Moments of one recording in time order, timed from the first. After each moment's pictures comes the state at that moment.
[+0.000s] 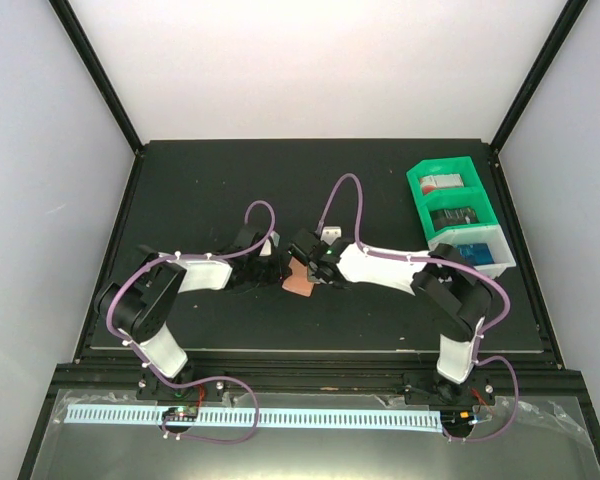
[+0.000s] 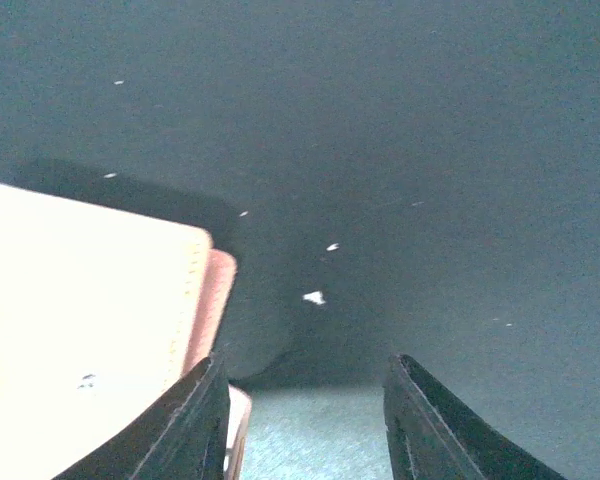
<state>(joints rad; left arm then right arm) -0.52 1.67 0.67 0.06 0.34 -0.71 0.93 1.86 1.21 -0.64 0.46 0.86</state>
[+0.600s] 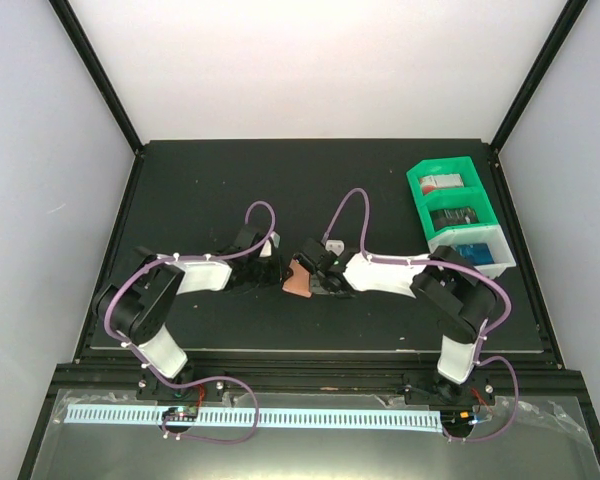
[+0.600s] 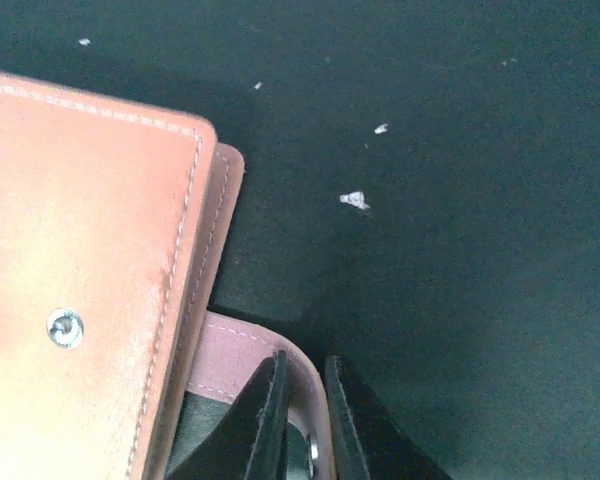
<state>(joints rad) -0.52 1.66 0.68 0.04 0.34 -0.71 0.92 1.82 1.06 -0.49 0.27 0.90</state>
